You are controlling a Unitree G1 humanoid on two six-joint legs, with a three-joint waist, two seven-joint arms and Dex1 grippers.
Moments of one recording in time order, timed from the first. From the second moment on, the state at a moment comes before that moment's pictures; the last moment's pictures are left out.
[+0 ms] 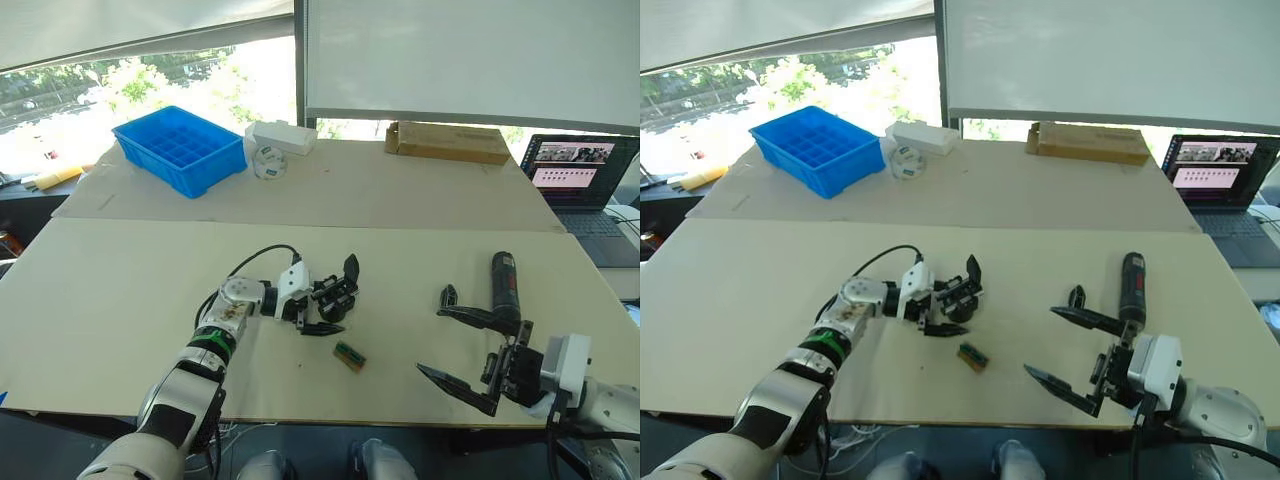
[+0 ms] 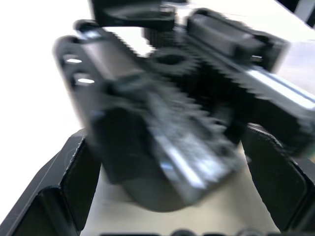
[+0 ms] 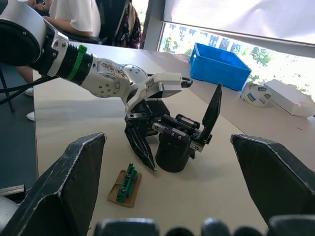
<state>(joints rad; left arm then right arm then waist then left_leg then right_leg) -0.83 0.25 -0.19 1.03 -0.09 -0.36 -1.31 0.32 -0.65 -0.26 -0.53 0.58 -0.11 0.98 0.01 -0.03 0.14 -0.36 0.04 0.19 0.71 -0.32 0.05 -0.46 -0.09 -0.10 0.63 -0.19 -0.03</state>
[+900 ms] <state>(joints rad) -0.32 0.17 -0.18 0.03 -0.07 0.33 -0.71 0.34 -0.73 -0.39 -0.54 0.69 -0.02 1.06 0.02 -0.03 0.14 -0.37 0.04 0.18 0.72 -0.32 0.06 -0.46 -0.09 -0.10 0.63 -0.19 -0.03</state>
